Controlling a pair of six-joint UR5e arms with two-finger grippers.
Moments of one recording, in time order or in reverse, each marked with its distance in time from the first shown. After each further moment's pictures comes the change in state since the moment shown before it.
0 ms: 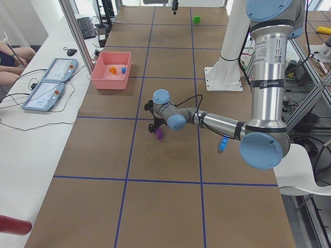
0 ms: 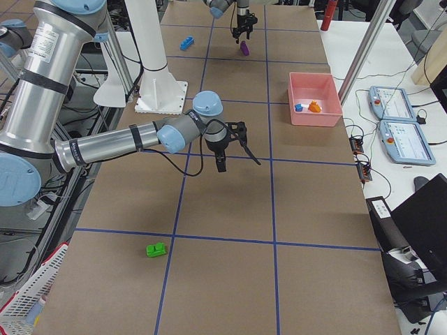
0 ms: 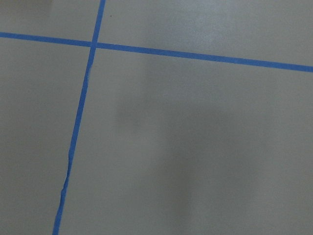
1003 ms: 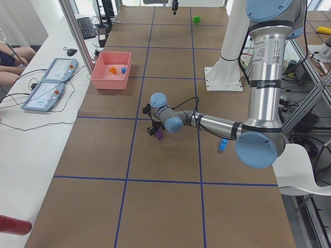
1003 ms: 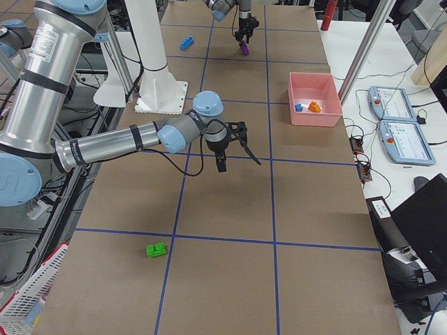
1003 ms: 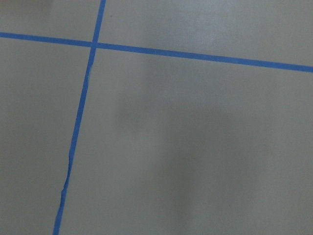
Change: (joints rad) left arm 0.000 -0.029 0.059 -0.001 0.000 0.019; right arm -0.001 0.003 -0.002 0.000 0.000 0.001
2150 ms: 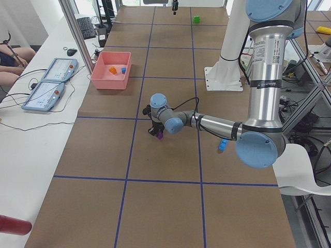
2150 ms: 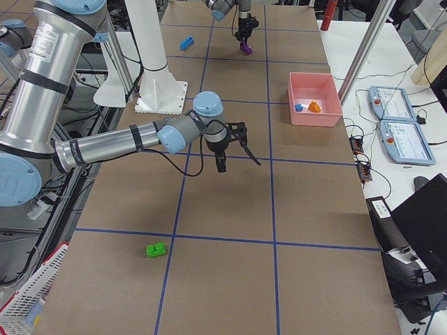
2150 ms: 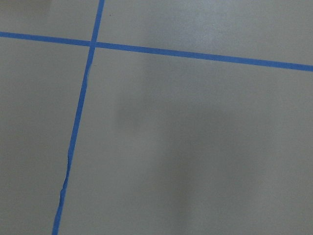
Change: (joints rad) left arm -0.003 0.015 0.002 0.008 0.000 -0.012; right arm 0.000 -0.001 -0.002 0.000 0.000 0.000
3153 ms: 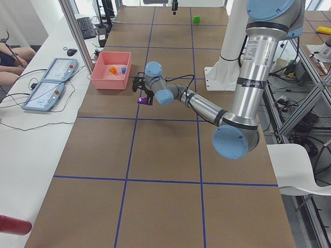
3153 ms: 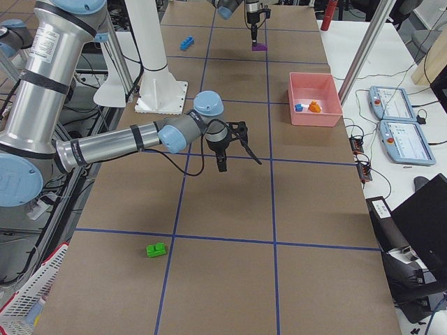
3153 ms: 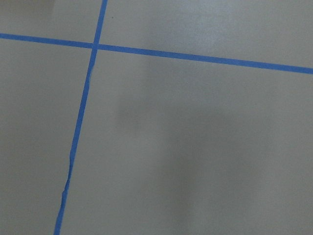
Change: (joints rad) left arm -0.013 -0.321 -0.109 0.138 -0.011 -1.000; right arm 0.000 0.005 0.000 0.002 0.000 0.000
